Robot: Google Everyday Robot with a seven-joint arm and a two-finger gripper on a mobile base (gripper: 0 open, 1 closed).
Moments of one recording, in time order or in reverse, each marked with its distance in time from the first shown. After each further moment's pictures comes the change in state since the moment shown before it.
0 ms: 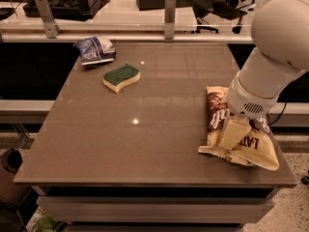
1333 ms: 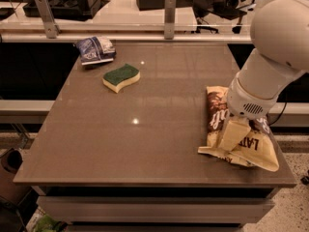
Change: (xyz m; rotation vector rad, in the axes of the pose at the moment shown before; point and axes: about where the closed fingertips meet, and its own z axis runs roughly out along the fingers) arm 0.000 0.000 0.002 0.000 0.000 0.000
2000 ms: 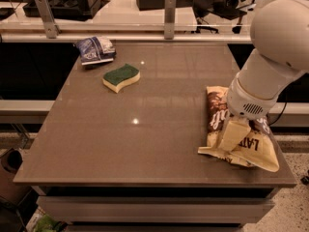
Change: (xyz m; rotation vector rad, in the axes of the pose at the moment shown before) arm 0.000 0.000 0.001 0.000 0.000 0.000
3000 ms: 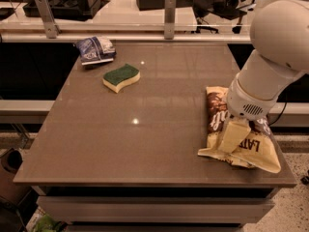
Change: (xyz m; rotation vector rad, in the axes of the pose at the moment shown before) arm 0.000 0.000 0.002 0.000 0.000 0.000
